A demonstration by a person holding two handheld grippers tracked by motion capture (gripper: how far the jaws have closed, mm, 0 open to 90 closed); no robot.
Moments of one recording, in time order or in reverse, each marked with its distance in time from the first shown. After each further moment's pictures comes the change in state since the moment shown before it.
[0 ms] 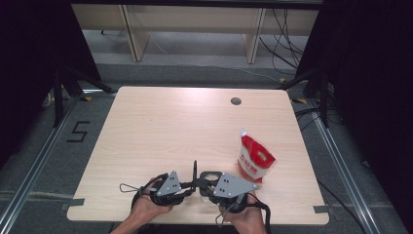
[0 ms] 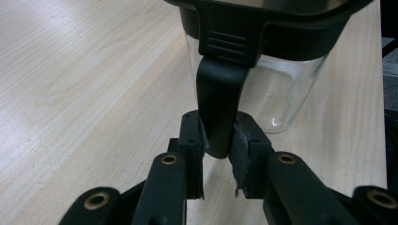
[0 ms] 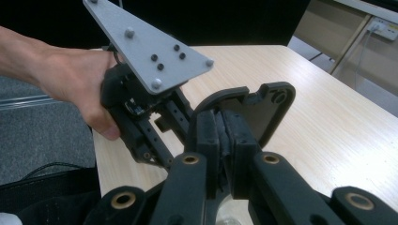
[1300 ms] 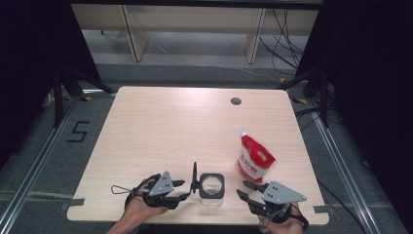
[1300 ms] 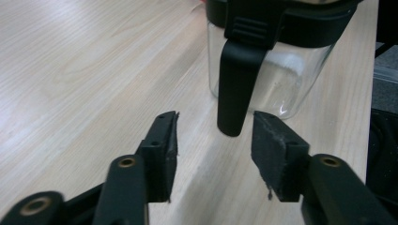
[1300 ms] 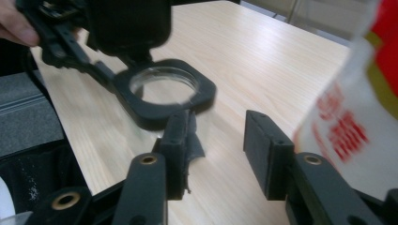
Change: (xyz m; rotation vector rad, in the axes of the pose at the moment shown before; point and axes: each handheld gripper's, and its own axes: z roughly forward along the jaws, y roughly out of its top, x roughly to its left) left arm 0.003 -0.006 -0.022 0.019 0.016 -0.060; right arm -0.030 -0.080 -0.080 0.053 -0.165 0.184
